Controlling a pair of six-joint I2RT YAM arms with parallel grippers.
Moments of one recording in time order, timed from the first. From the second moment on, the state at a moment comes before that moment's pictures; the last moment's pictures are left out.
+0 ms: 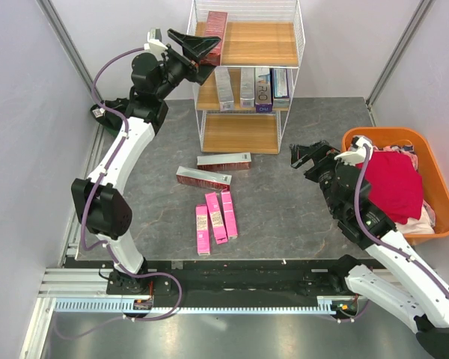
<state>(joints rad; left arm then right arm) -0.29 1.77 1.77 0.25 0.40 -1.38 0.60 0.74 0.81 -0.14 0.48 0.72</state>
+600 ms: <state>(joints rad) -0.29 1.72 1.72 0.11 0.45 -1.27 0.60 0.77 0.81 -0.14 0.46 0.73</state>
